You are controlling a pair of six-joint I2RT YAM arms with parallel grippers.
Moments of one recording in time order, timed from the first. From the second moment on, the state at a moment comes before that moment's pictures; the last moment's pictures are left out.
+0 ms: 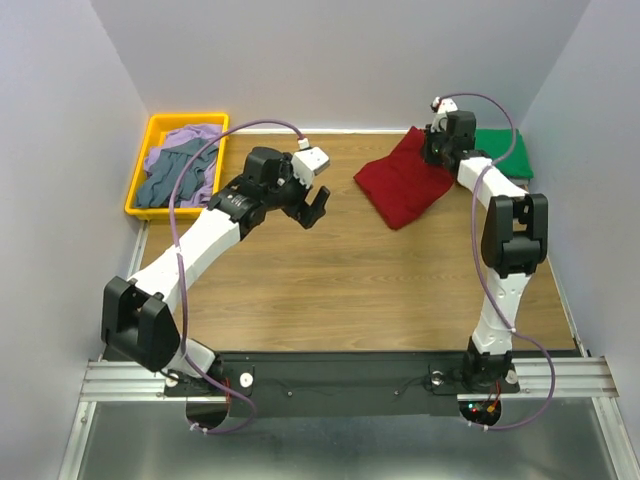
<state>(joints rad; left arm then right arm) -0.52 1.43 1.24 -0.34 0.30 0.23 0.07 2.06 1.61 -0.07 -0.12 0.00</state>
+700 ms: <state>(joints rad) -0.52 1.38 1.20 -0.35 0.24 0.16 -0.05 2.24 2.12 -0.29 -0.01 -0.29</state>
